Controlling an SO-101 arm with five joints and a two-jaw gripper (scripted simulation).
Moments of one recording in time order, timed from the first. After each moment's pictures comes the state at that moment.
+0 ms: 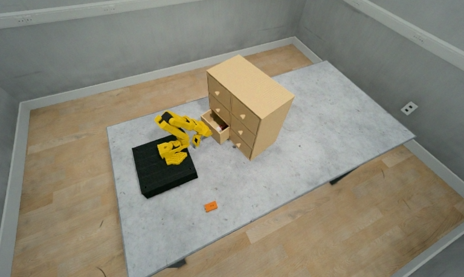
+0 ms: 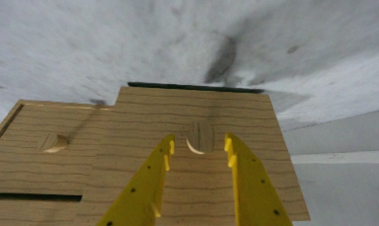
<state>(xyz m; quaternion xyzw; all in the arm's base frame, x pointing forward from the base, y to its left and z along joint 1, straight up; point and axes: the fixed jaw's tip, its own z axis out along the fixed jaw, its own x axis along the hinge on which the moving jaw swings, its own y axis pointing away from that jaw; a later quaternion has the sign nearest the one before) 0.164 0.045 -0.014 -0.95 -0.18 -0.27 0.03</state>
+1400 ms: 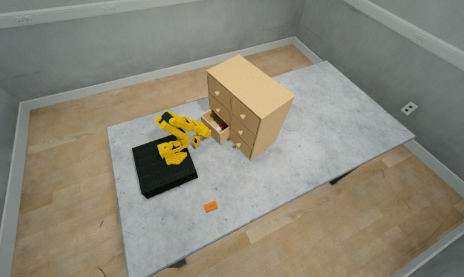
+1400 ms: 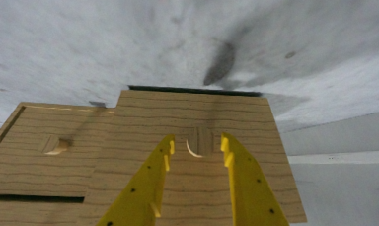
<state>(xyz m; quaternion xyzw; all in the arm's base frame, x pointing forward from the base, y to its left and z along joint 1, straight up) 0.161 0.044 -0.016 -0.95 -0.18 -0.27 0.03</state>
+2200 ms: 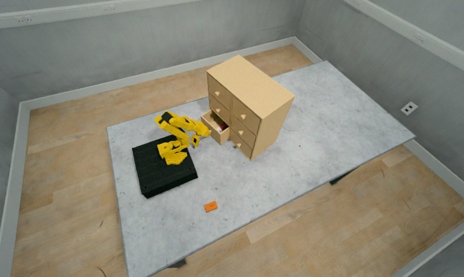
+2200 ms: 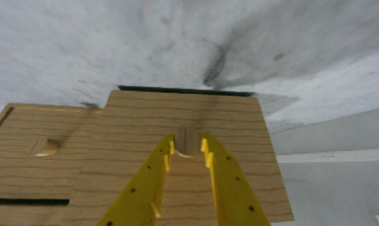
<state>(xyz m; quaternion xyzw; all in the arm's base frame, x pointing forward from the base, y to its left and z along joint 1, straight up) 0.159 0.049 -0.017 -0.95 -0.19 -0.26 0.04</state>
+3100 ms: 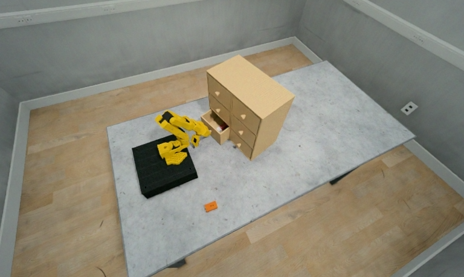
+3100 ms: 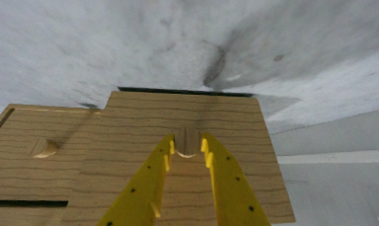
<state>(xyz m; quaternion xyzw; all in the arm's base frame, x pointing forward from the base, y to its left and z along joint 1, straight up) 0.159 0.049 -0.018 -0.95 -0.19 -0.26 0.04</state>
